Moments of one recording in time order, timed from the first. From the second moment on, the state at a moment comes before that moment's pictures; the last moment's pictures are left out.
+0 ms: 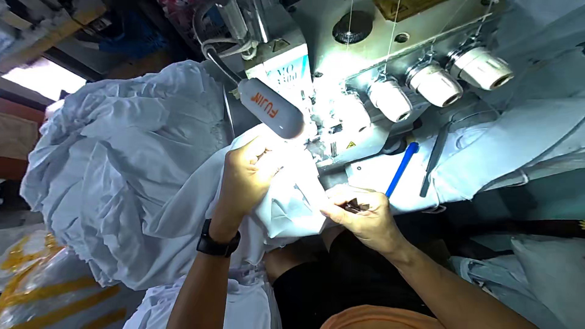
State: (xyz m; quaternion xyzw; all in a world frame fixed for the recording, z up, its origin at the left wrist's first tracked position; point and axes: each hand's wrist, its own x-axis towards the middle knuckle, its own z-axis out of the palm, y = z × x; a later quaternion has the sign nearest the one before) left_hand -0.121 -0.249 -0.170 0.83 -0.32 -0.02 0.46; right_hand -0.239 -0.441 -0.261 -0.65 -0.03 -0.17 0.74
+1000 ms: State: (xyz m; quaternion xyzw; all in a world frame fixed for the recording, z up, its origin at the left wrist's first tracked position) left_hand -0.111 -0.288 -0.174 0.89 -0.23 0.10 0.37; right_hand -0.216 -0.442 -0.222 -0.72 -0.07 -0.18 0.67
